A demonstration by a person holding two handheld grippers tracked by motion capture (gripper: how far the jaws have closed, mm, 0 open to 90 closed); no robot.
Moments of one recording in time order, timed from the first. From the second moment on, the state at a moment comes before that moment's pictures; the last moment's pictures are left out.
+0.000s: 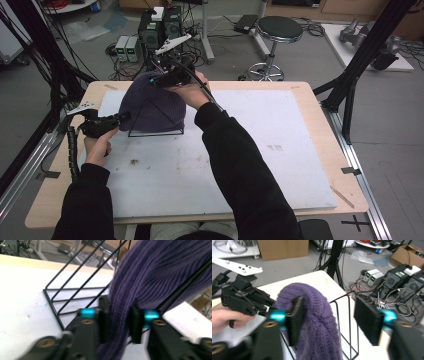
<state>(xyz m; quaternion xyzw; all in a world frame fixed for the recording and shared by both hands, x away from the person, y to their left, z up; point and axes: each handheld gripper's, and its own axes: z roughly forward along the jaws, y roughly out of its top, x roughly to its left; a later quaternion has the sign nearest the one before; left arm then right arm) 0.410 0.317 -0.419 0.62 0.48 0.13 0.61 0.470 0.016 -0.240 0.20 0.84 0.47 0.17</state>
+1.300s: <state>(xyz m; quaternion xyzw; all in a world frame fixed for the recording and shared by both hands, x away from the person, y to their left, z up) 0.357 0.298 -0.385 0.56 0.46 0.27 0.63 0.402 -0.204 -0.266 0.38 0.66 0.57 0.32</state>
